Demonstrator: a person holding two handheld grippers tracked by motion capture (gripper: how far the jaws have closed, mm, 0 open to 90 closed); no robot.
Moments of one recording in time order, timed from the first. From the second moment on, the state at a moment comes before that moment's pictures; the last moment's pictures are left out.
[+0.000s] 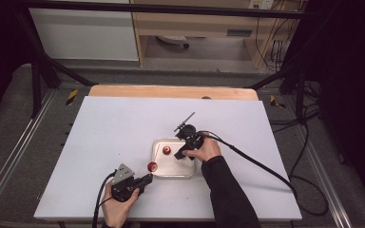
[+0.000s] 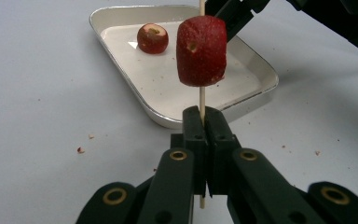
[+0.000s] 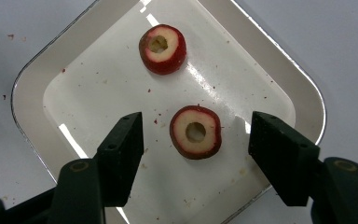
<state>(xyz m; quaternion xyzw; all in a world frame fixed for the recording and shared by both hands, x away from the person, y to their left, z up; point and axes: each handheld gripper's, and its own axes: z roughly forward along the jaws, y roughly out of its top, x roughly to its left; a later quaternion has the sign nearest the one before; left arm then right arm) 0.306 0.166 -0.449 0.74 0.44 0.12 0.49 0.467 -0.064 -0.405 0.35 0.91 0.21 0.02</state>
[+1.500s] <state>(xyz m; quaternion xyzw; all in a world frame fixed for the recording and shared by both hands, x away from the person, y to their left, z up) 0.303 0.153 -0.446 0.74 0.44 0.11 0.50 0.450 -0.086 -0.375 0.44 0.83 0.34 -0.02</state>
